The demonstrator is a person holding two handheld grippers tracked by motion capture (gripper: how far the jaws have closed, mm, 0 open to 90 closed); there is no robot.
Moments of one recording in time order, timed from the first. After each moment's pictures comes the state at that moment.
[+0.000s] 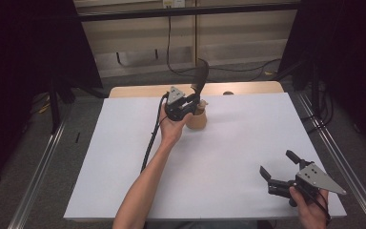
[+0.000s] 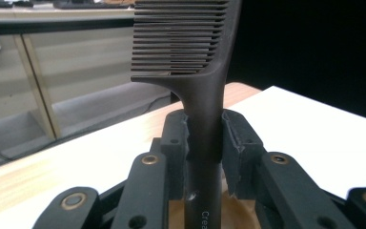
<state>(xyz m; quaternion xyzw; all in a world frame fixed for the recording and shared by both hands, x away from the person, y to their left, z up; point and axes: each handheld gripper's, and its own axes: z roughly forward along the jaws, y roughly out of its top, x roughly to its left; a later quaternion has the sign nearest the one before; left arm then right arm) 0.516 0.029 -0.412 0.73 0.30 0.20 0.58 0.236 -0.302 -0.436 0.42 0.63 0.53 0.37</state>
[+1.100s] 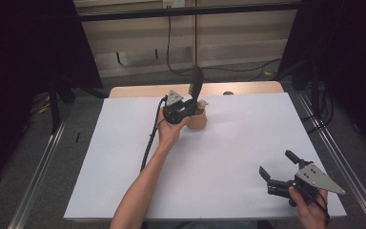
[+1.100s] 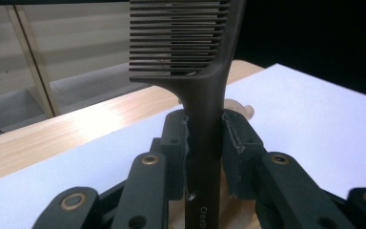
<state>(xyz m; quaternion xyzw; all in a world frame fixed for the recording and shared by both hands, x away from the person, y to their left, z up) 0.515 0.033 -0.423 0.75 0.31 0.18 0.55 0.237 -0.301 -0.436 0.42 0.63 0.53 0.37</state>
